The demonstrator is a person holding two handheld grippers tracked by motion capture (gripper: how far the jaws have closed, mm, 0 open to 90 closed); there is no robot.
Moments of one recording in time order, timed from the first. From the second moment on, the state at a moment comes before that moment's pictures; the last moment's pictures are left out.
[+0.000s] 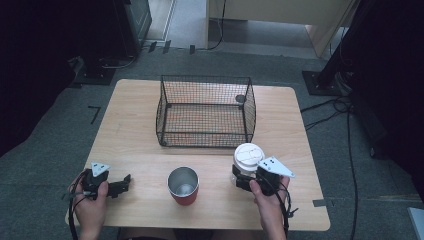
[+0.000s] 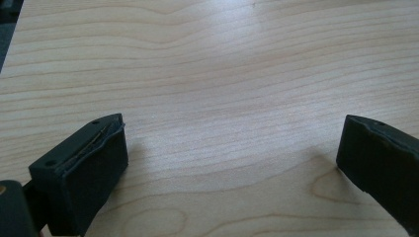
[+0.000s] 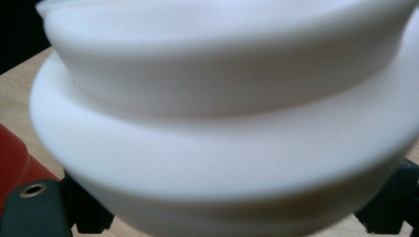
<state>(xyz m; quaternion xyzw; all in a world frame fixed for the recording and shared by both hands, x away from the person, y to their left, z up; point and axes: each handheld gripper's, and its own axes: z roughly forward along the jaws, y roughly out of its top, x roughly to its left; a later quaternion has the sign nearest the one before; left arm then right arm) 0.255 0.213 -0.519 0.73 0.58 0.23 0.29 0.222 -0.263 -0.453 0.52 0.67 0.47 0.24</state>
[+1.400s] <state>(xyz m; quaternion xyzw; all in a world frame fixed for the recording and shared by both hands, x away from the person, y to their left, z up) 0.256 0.212 -0.519 0.72 0.58 0.23 0.29 0.230 -0.264 -0.410 0.50 0.65 0.50 0.28</state>
